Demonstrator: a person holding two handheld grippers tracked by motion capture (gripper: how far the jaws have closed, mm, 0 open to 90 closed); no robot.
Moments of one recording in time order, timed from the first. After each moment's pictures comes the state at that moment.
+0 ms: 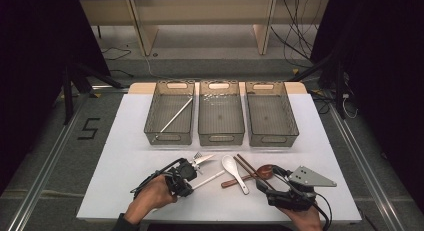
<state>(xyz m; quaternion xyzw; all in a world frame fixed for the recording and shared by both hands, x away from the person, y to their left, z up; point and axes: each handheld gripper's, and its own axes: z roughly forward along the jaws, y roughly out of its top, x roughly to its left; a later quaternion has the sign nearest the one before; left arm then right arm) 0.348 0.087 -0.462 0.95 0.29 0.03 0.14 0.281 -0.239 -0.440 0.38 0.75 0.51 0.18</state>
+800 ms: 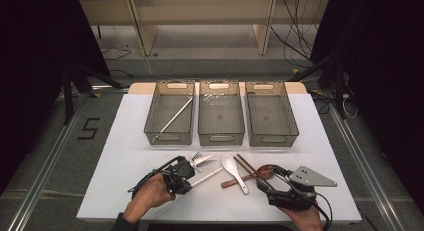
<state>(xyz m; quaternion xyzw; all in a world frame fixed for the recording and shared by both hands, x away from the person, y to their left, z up) 0.348 0.093 -0.454 0.95 0.29 0.05 0.15 0.281 -0.240 -0.440 0.38 0.75 0.51 0.18</state>
